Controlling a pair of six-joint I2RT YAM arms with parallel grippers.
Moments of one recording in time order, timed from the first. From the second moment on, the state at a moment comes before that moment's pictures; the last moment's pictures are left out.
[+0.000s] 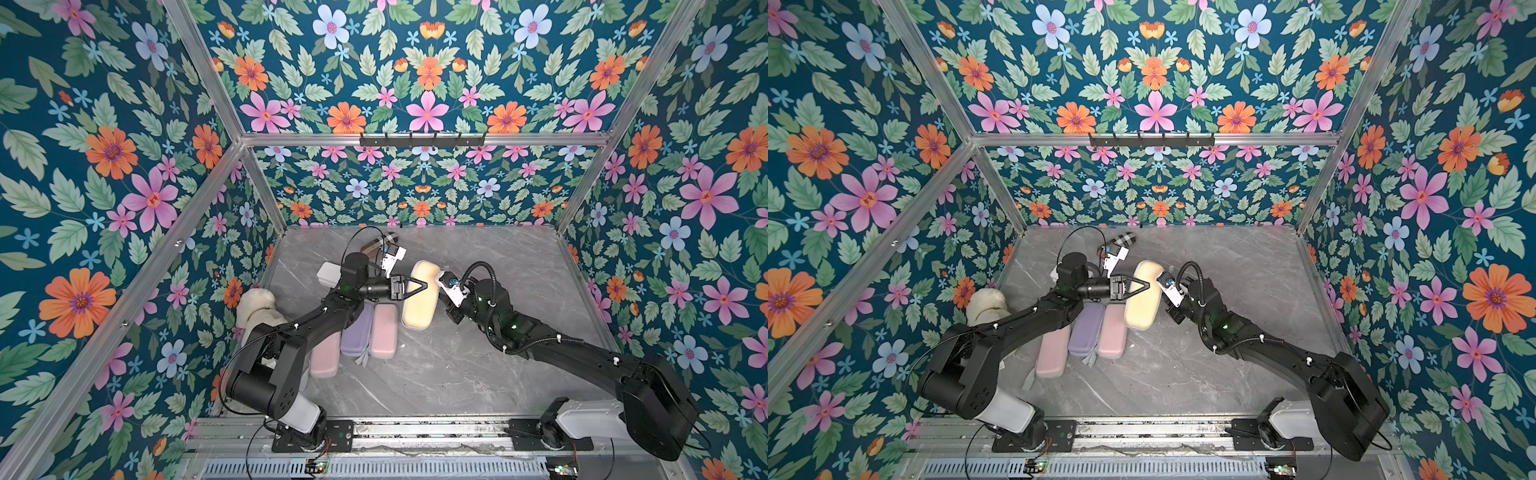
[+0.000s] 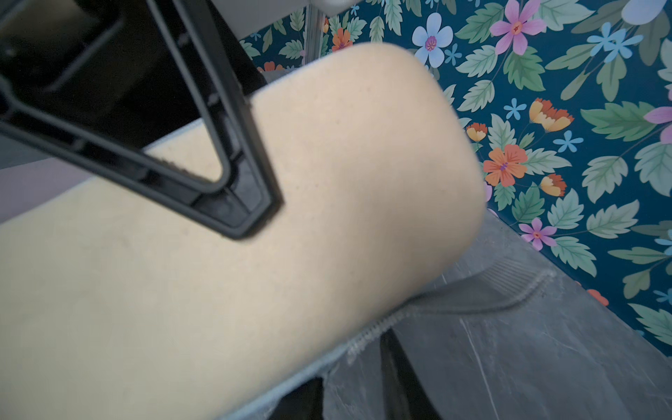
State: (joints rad) left arm -0.45 1.54 0.85 0.52 1.02 -0.76; right arm 0.70 1.31 0.74 0.23 -0.04 -0.28
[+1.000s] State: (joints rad) left arm -0.39 1.63 0.91 0.68 1.06 -0.92; right arm 0.85 1.23 0.64 0.21 -0.04 -0.45
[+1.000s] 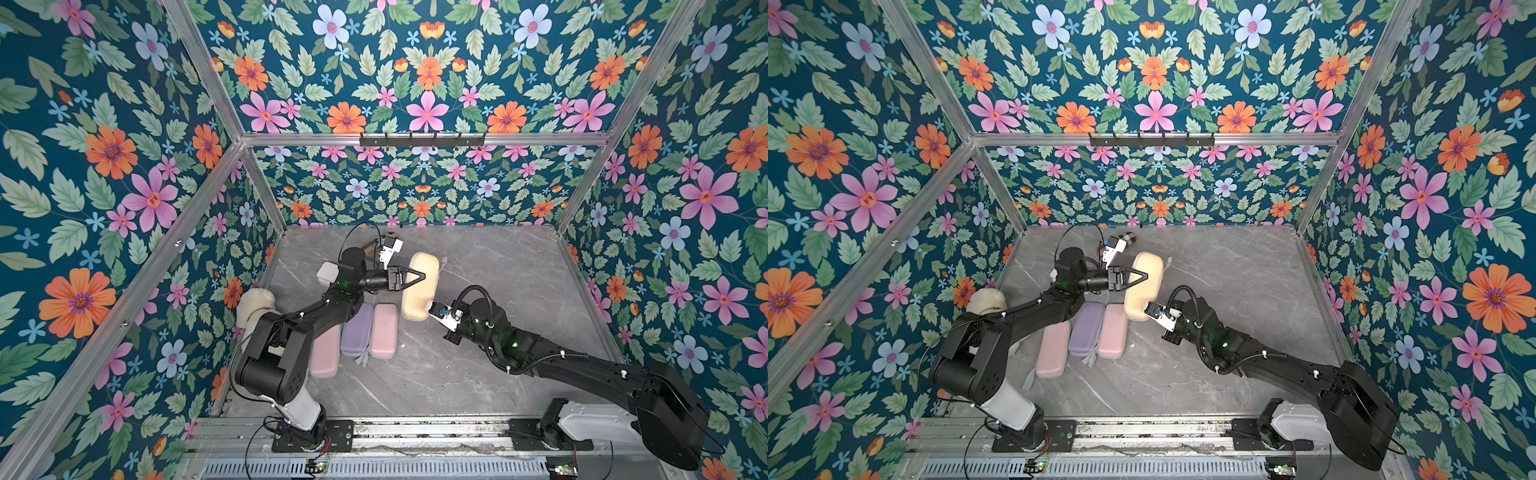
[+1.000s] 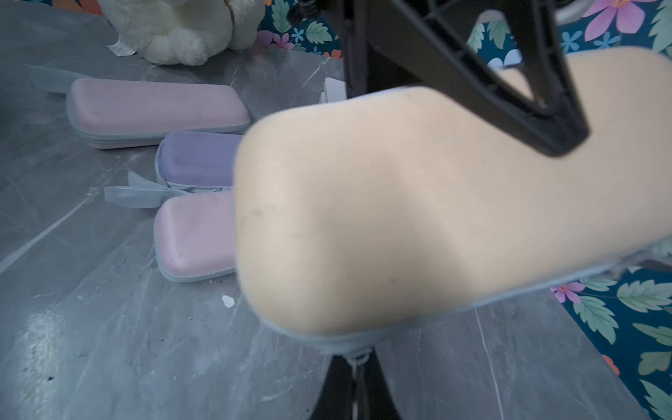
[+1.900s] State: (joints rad) left arm -0.57 1.72 0.65 1.23 0.21 -1.16; right arm 0.94 1.42 0.80 0.22 0.12 0.41
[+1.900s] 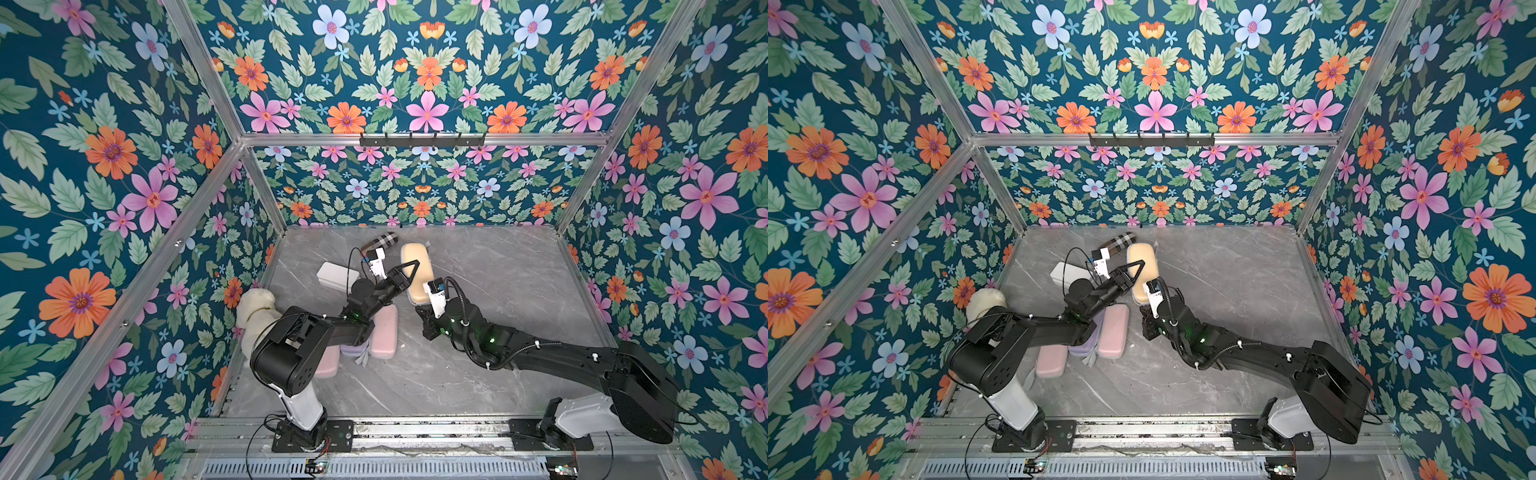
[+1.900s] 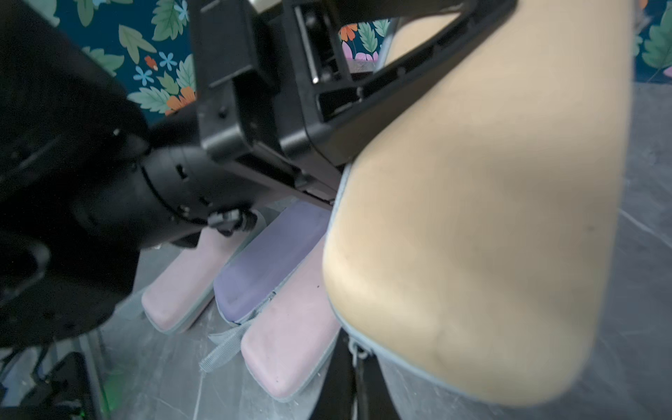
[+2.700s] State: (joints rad) left arm -0.64 1.70 0.65 1.29 -0.13 -1.18; right arm 0.59 1.27 0.65 0.40 -0.29 1.04
